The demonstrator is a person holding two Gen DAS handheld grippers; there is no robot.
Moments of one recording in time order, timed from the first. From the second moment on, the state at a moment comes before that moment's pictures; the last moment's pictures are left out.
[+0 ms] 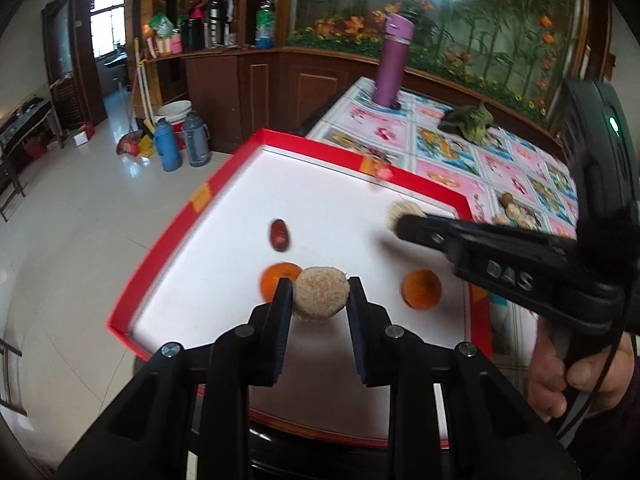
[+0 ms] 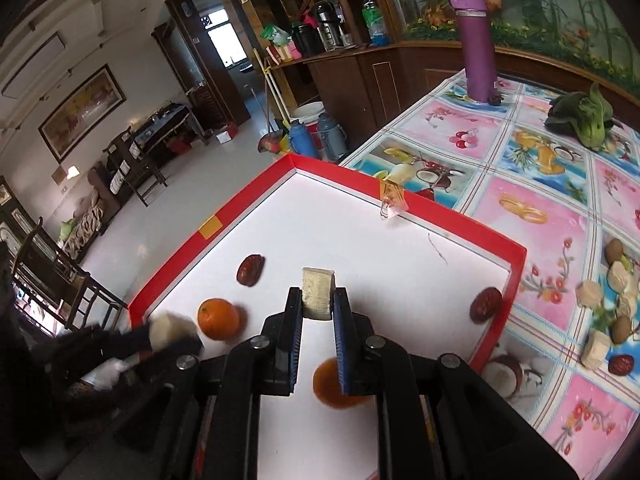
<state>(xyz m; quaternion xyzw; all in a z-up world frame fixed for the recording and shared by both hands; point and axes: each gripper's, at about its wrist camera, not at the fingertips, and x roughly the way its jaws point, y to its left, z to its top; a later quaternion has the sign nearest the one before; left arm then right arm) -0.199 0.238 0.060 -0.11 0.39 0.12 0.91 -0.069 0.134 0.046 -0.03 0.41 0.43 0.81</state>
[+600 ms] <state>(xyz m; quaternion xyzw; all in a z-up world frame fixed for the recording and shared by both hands) -0.182 0.218 0.025 -0.08 0.46 0.13 0.87 -0.052 0.148 0.027 -0.06 0.47 0.40 0.79</state>
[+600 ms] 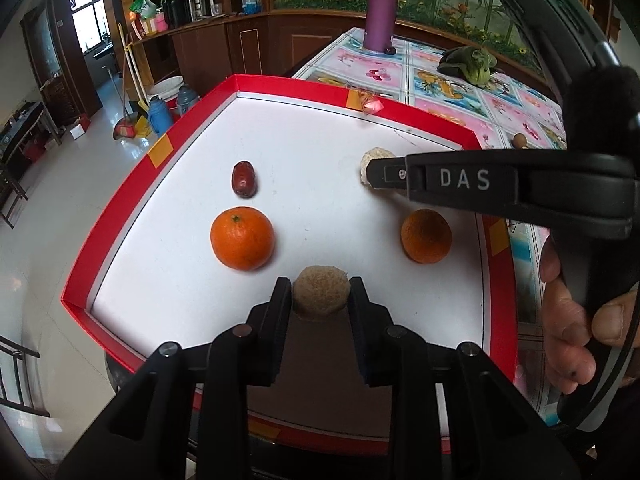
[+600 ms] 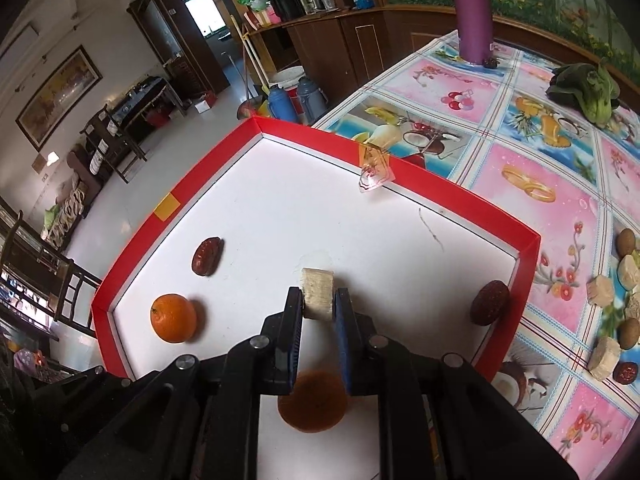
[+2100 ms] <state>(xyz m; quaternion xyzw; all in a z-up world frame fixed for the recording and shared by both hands) -0.081 0.049 0.042 0.04 0.45 -0.01 0.89 -0.021 -0.149 0.015 0.01 0.44 0.21 0.88</state>
